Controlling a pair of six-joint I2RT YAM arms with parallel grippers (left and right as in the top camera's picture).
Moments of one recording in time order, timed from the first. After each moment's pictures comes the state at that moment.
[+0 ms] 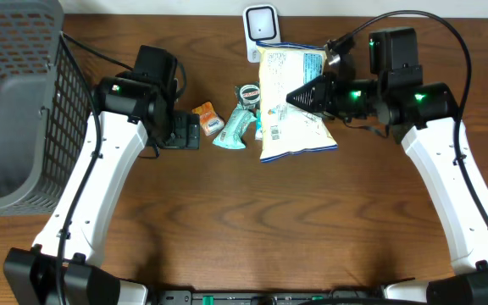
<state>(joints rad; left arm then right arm) -0.23 1.58 1.49 -1.26 -0.03 -0.20 0.22 1.55 1.48 -0.80 -0.77 0.53</state>
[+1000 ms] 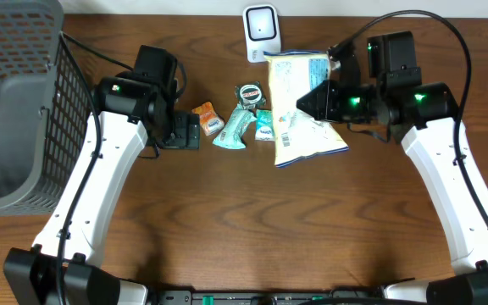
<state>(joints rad) -0.23 1.58 1.49 -1.26 -0.03 -0.20 0.22 1.55 1.48 -0.88 -0.59 0.36</state>
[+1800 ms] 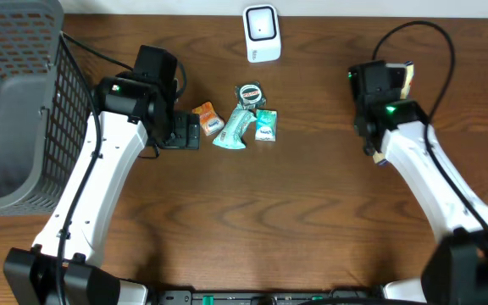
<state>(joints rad) -0.23 1.58 1.49 -1.26 -0.03 -0.20 0.23 1.63 1.24 -0.73 0.66 0.24</state>
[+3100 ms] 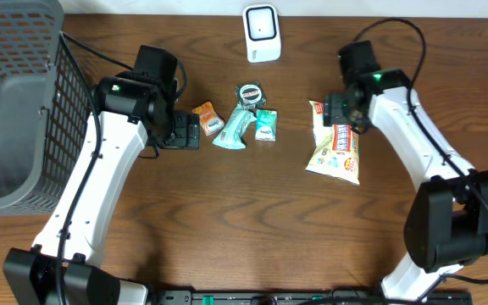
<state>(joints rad) -0.23 1.58 1.49 -1.26 -0.03 -0.20 0.20 1.86 1.45 -0.89 0.16 0.27</state>
